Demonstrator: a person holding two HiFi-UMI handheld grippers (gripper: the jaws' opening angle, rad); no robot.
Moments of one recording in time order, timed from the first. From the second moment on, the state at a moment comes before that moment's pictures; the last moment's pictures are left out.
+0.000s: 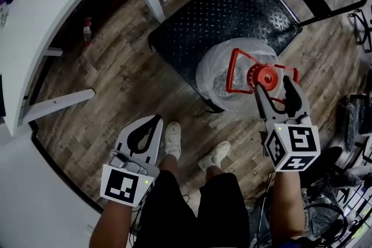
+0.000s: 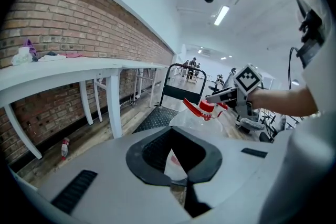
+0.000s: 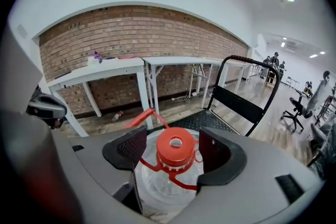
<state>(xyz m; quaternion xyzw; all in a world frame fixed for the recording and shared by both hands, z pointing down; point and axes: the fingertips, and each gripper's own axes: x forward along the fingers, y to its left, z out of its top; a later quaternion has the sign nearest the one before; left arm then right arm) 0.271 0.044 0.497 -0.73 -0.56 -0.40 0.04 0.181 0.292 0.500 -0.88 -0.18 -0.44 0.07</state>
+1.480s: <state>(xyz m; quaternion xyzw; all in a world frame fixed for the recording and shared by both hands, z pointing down) 0.285 0.087 0.228 -0.69 -0.68 -0.25 -0.04 0.093 0.177 0.189 -0.92 -0.28 -0.27 0.07</state>
